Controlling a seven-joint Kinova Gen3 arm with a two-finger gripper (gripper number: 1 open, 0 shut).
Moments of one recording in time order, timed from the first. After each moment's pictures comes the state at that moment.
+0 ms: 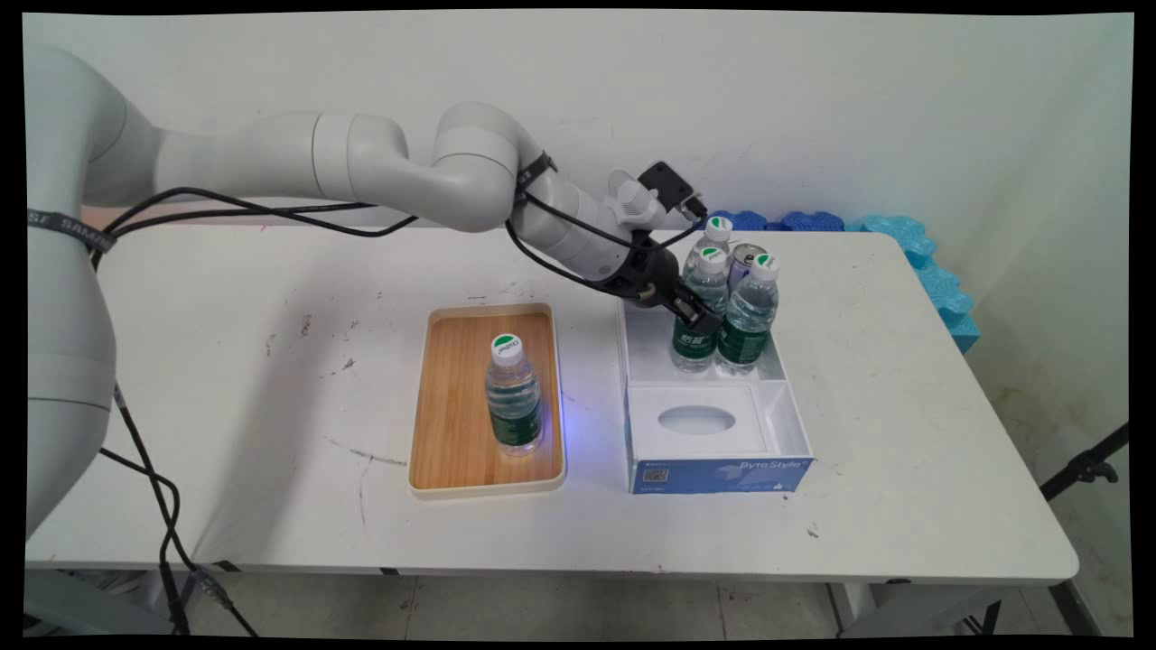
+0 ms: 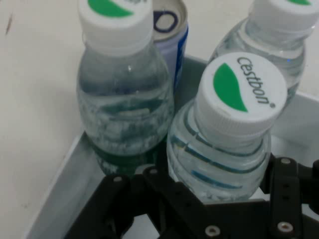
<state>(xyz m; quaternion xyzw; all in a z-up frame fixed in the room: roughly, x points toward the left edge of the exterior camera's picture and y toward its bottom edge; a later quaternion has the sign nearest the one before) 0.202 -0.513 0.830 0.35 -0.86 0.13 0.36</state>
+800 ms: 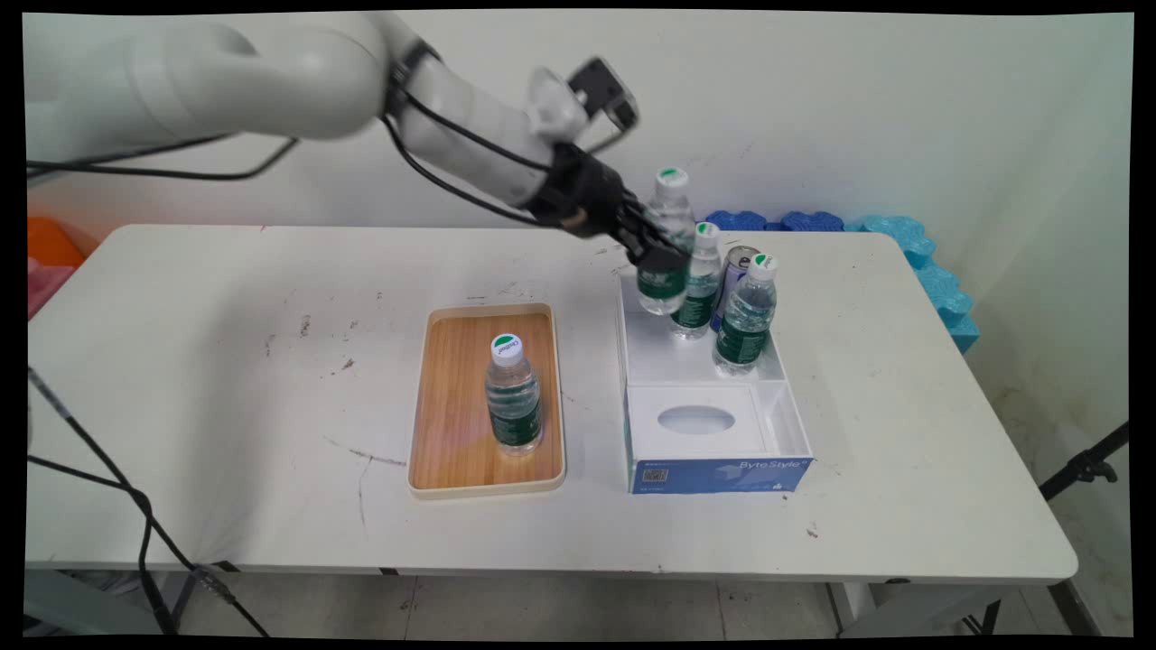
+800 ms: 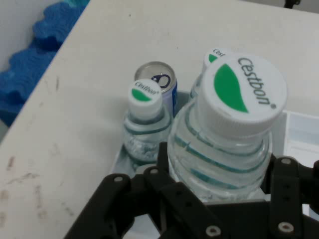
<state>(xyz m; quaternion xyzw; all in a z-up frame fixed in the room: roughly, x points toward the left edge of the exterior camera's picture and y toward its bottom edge) 0.271 -0.466 0.939 0.29 -0.86 0.16 0.38</state>
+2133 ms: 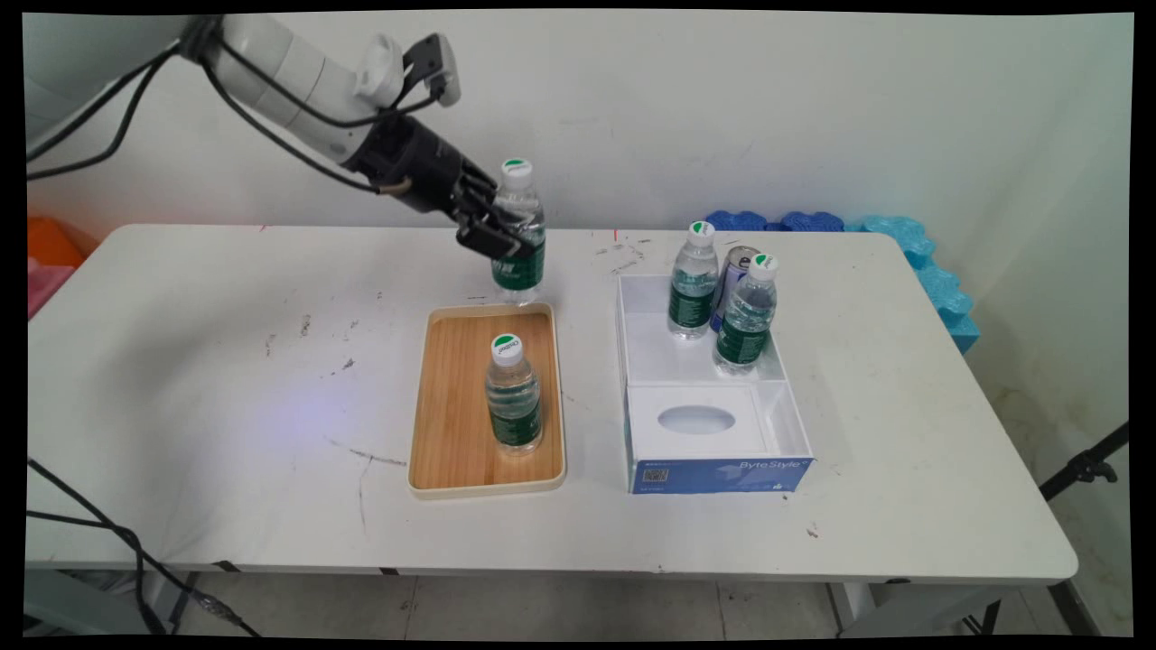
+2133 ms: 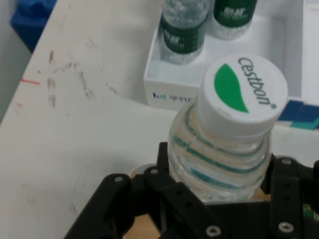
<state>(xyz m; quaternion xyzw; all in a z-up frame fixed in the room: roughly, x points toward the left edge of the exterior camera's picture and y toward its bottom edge) 0.420 -0.454 0.953 0.26 -0.90 0.12 0.32</state>
